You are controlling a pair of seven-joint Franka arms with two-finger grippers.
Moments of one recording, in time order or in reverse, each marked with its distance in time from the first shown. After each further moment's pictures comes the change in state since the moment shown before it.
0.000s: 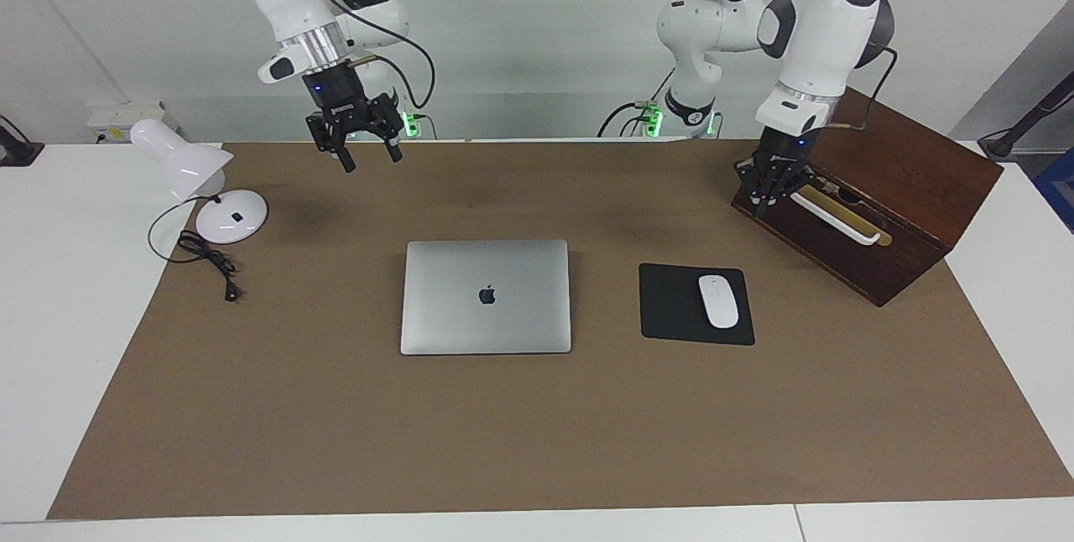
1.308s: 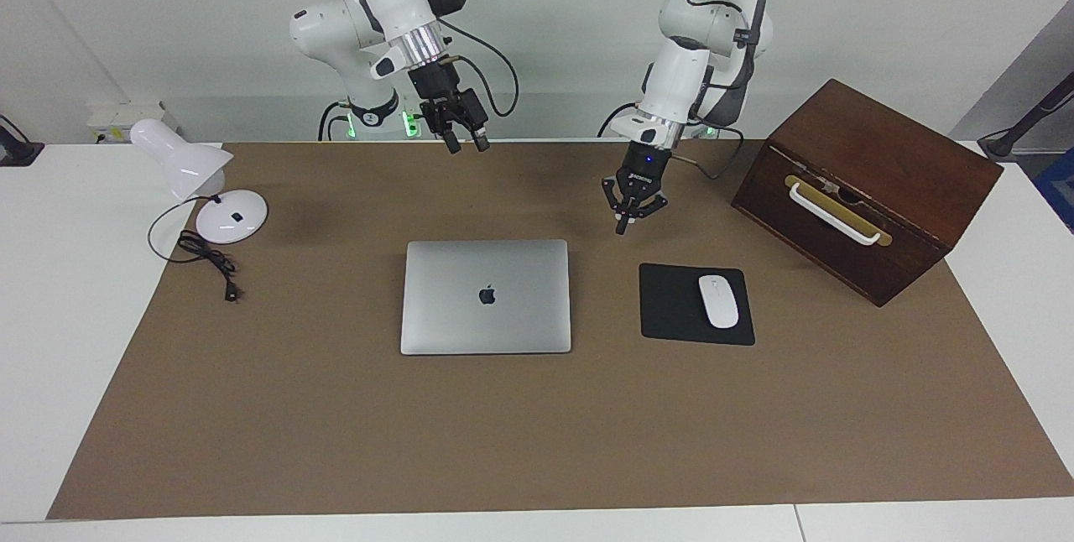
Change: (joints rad) left arm -0.424 0.180 -0.001 -0.357 0.000 0.861 -0.187; right arm 0.270 -0.019 0.111 -0.183 0.018 0.298 0.861
